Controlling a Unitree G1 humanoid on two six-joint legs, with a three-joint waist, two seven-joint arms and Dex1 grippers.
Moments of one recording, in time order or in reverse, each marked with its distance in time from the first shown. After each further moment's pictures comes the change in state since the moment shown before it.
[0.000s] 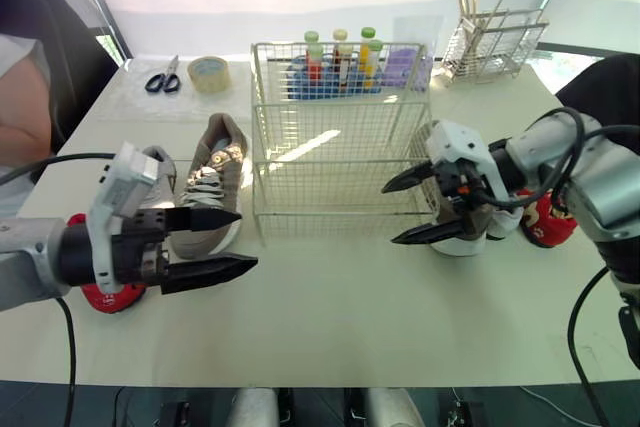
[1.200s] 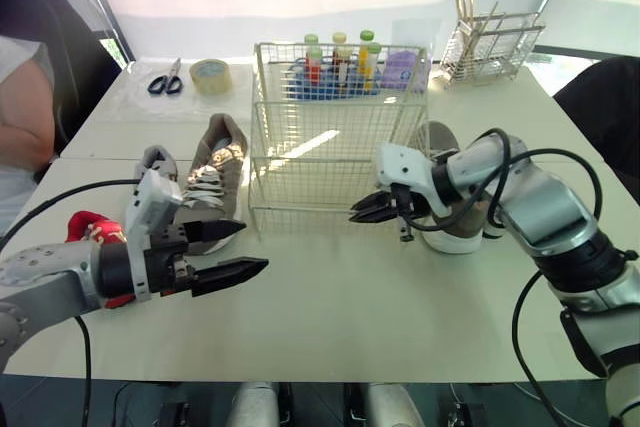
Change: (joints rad) left arm 0.040 -0.164 -0.121 -0.025 0.215 -0.026 0.054; right arm 0.011 0.218 0.079 -0.086 -0.219 0.043 -0.159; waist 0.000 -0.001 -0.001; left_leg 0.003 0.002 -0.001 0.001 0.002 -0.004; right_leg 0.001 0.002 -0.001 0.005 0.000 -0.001
